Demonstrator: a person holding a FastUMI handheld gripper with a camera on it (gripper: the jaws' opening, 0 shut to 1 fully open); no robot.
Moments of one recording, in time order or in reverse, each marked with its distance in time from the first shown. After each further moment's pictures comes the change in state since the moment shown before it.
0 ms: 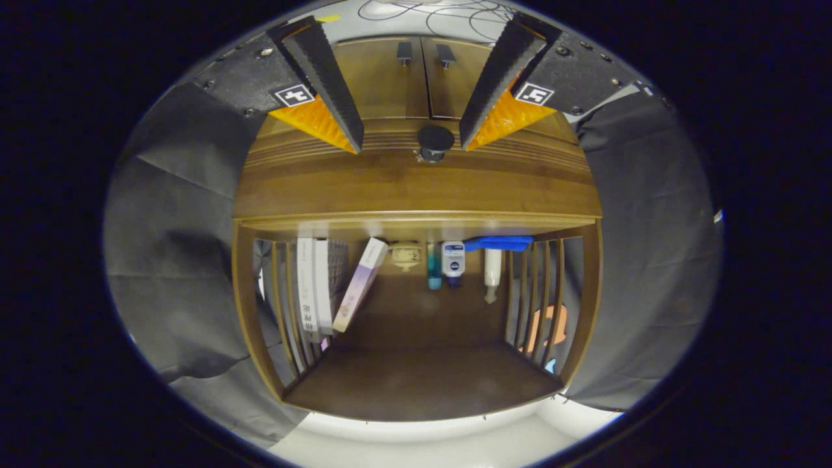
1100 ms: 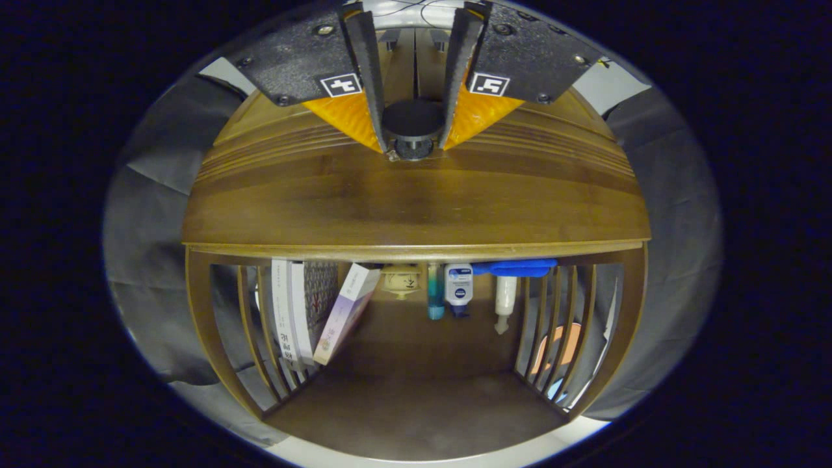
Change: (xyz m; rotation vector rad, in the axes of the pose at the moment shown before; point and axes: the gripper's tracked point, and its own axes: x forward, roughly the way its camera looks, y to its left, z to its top) arm 0.078 0.021 -0.028 0.005 0.055 -0.058
